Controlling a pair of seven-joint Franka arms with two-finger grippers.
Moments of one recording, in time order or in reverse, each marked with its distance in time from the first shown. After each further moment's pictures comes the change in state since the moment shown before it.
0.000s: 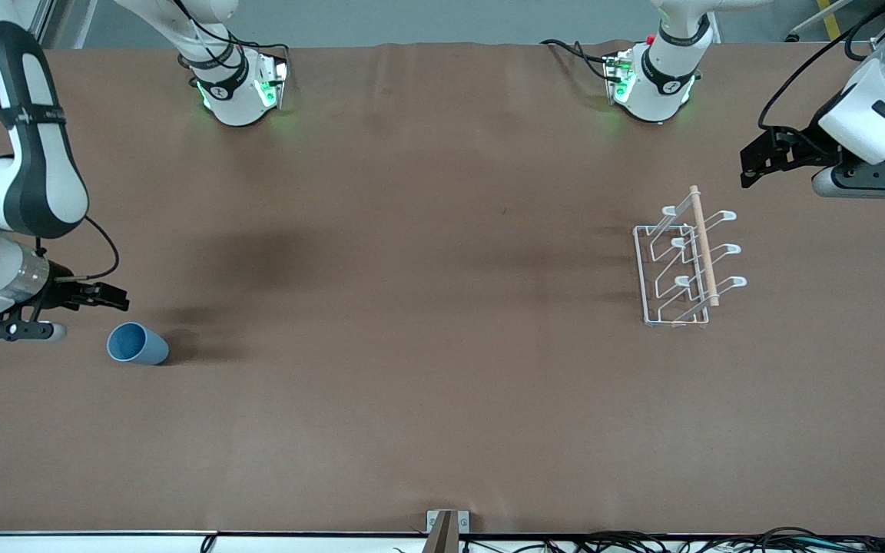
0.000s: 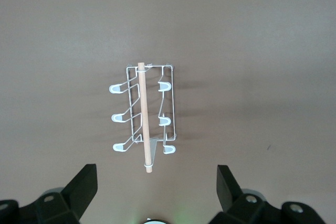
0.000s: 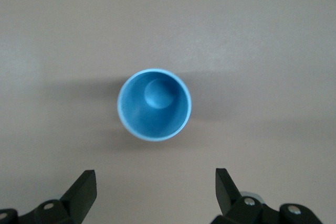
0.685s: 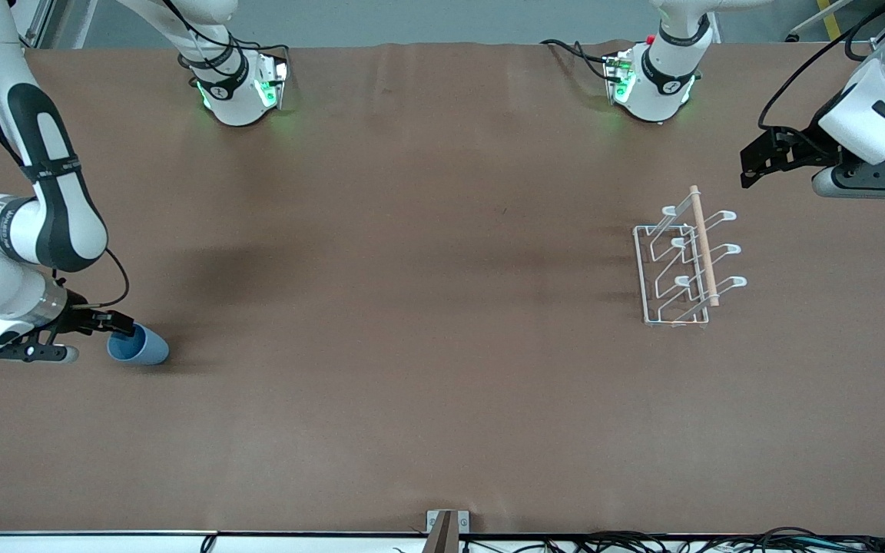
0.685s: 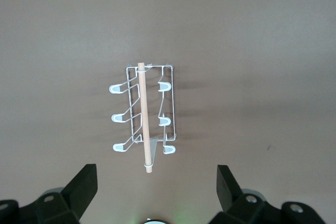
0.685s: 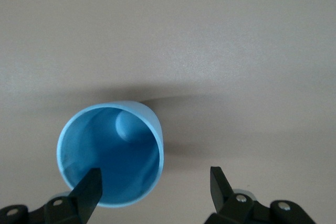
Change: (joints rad) left arm 0.000 0.001 0.000 0.001 0.000 0.000 0.000; right arm -0.031 0.146 -0.001 0.008 -0.001 0.183 -0.008
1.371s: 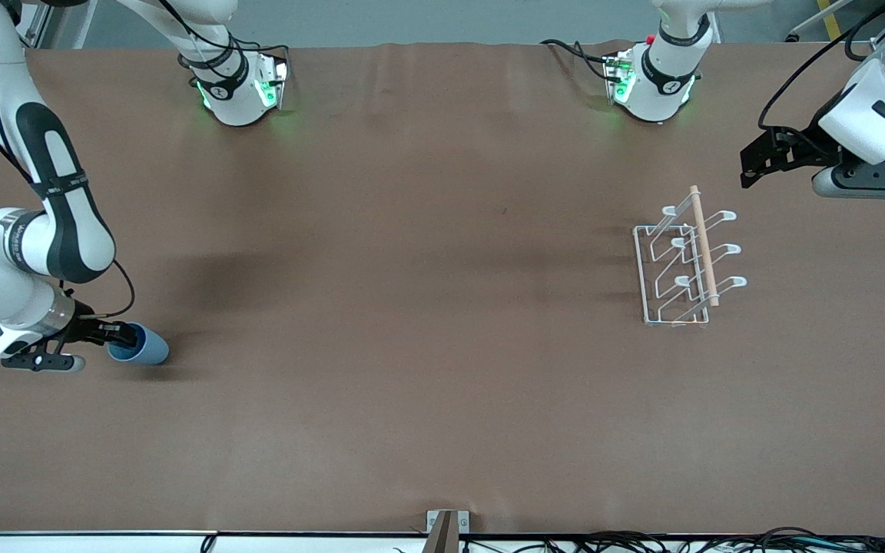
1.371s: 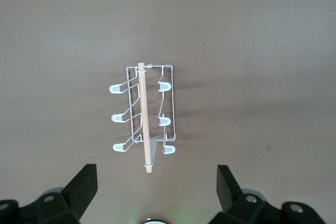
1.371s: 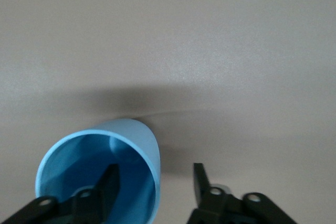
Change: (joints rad) left arm 0.000 0.000 0.000 0.000 0.000 0.000 0.000; right arm 0.000 0.064 0.000 0.033 0.000 0.049 0.000
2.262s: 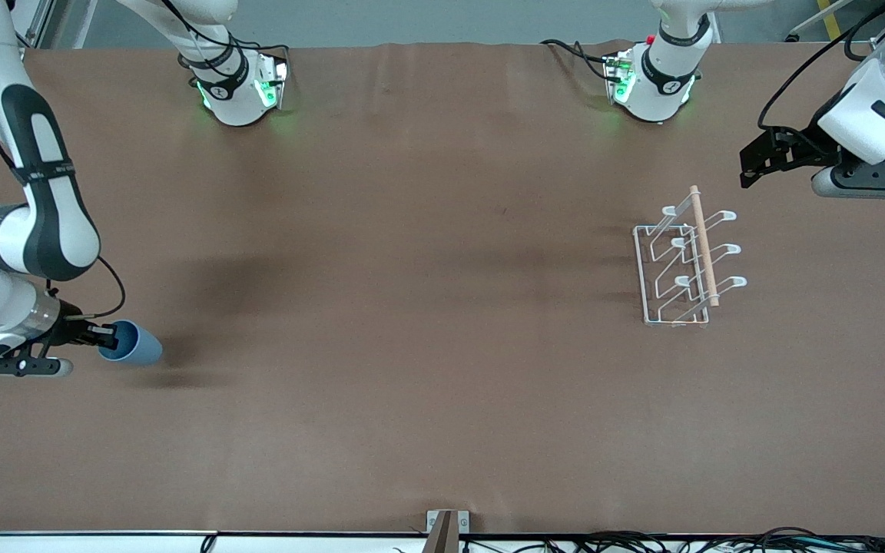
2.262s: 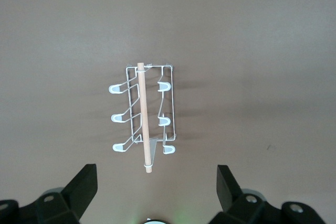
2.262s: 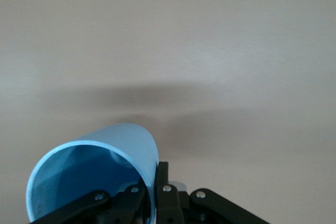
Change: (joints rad) left arm -0.001 0.000 -0.001 0.000 0.000 0.000 0.000; right arm 0.004 -0.090 0.059 0.078 0.078 -0.202 0.002
